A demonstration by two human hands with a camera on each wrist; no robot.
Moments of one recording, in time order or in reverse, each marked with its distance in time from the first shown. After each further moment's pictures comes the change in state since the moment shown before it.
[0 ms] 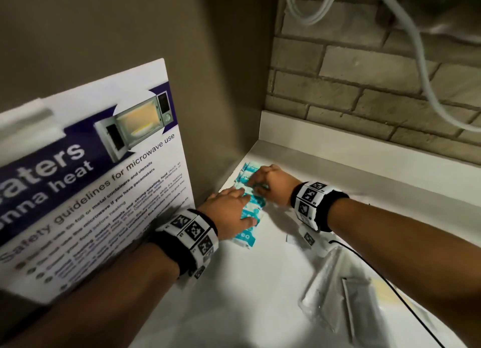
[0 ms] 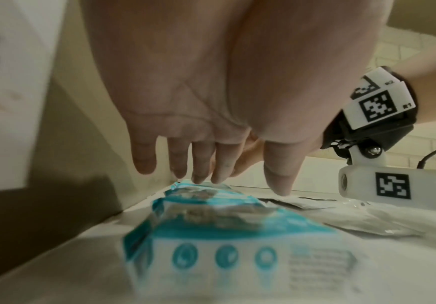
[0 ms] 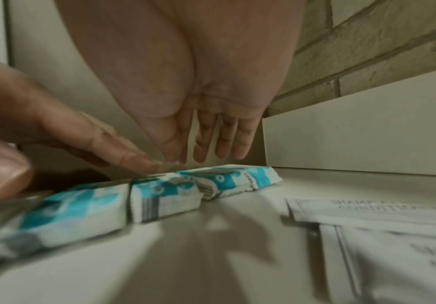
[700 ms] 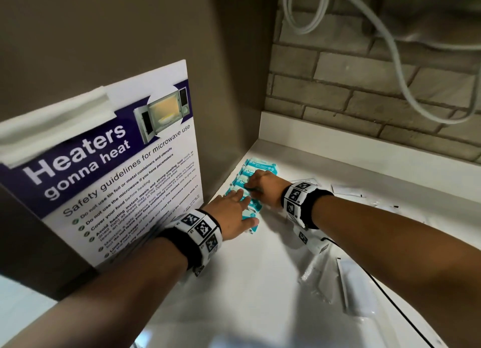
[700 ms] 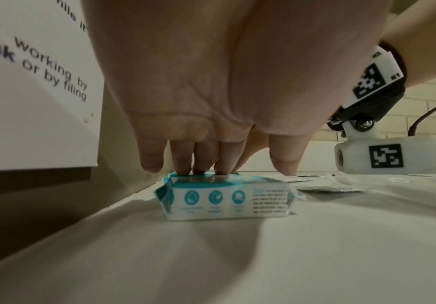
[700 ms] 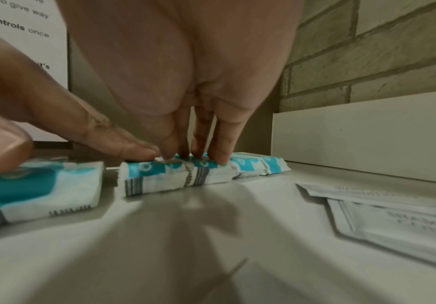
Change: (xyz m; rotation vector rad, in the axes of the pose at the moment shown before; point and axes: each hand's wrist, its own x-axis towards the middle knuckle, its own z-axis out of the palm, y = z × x) left_hand -0.030 0.005 0.014 0.041 -0.077 -0.009; right_hand -0.009 -0.025 0.023 -0.046 -0.031 0.036
